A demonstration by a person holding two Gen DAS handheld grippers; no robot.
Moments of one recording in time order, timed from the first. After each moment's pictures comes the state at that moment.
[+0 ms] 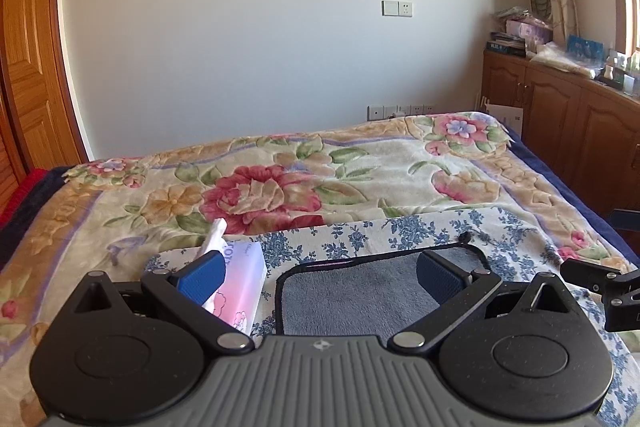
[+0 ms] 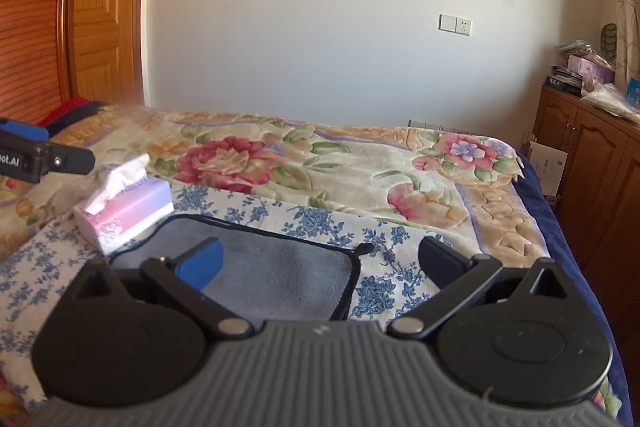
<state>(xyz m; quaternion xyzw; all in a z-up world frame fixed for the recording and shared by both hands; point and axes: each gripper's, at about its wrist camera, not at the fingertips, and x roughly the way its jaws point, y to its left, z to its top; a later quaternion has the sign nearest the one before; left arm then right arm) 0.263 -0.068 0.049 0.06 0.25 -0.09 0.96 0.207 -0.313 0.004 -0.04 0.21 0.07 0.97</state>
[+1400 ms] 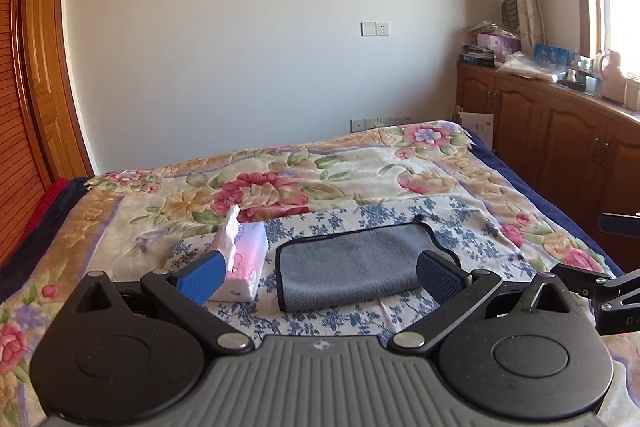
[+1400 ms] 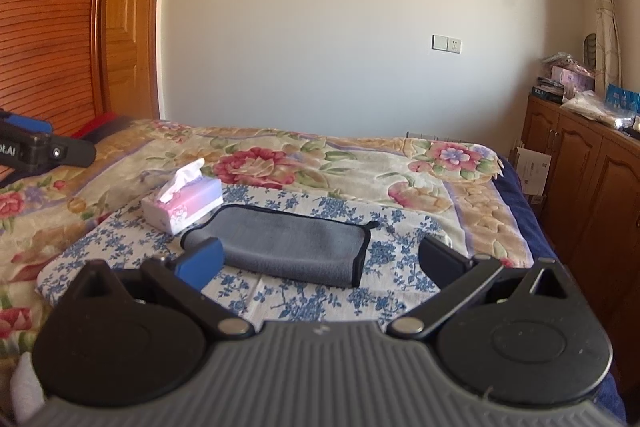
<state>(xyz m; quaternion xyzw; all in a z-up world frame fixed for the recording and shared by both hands) 0.112 -0.050 0.092 0.07 0.23 -0.11 0.96 0.082 -0.301 0.029 -0.03 0.19 0.07 0.98</state>
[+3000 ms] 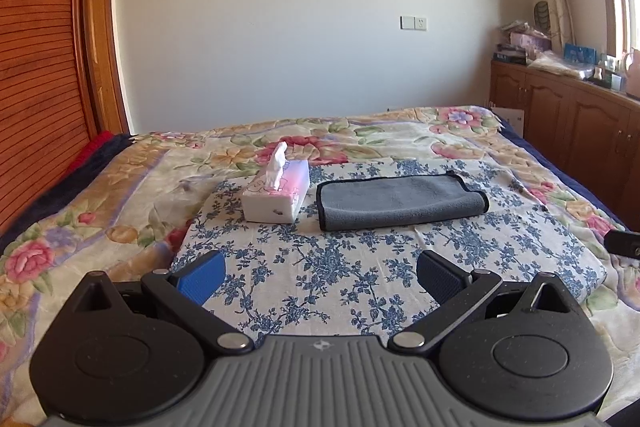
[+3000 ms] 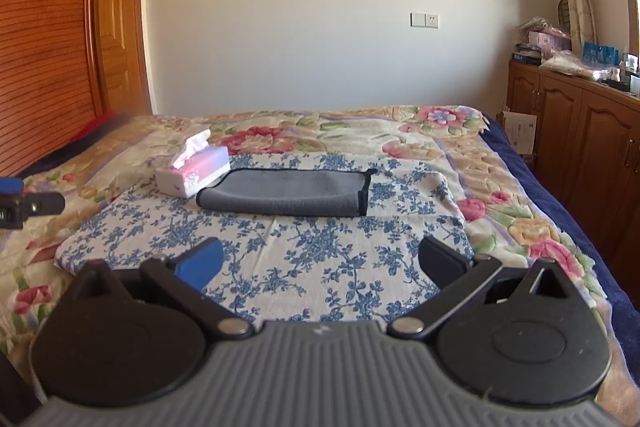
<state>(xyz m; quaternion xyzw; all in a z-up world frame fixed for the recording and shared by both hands) 0.027 -0.005 0.011 0.05 0.22 -0.05 0.97 0.015 -0.299 -0.015 0.02 0.20 0.05 0.98</state>
